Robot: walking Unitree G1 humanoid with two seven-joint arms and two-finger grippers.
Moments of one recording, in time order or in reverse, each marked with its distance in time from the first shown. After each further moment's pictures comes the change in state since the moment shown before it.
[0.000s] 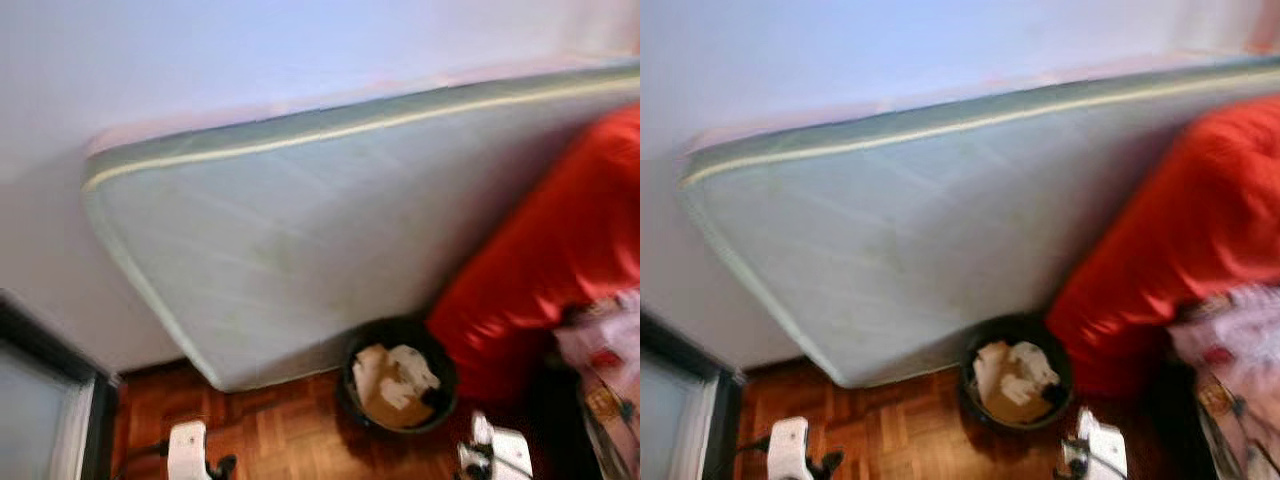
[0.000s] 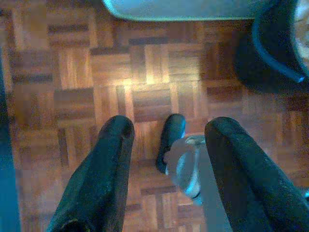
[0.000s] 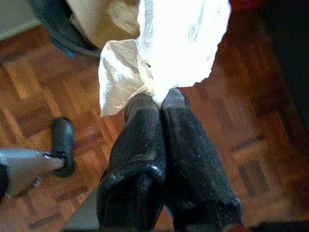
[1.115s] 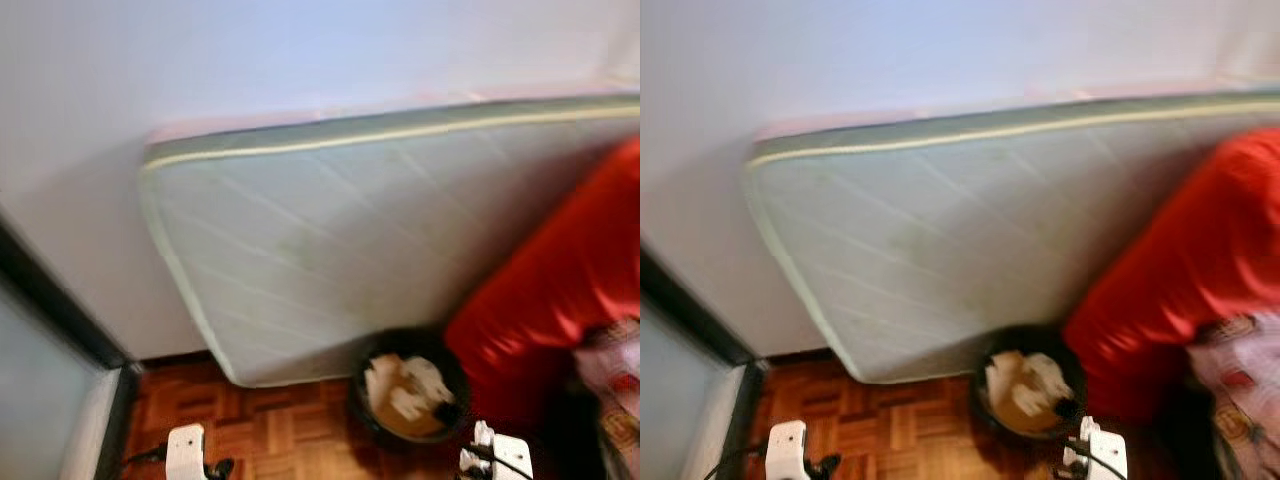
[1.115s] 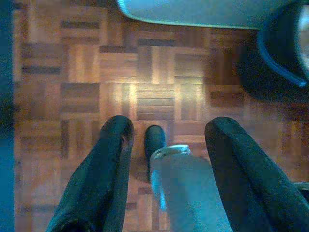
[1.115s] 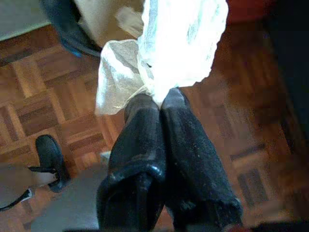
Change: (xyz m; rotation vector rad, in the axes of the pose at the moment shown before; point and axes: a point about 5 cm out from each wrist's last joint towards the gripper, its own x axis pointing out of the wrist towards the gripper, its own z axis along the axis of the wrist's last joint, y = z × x) left arm 0.001 -0.002 0.001 -0.003 -0.006 -0.003; right arm -0.002 -0.005 -0.007 0.019 0.017 -0.034
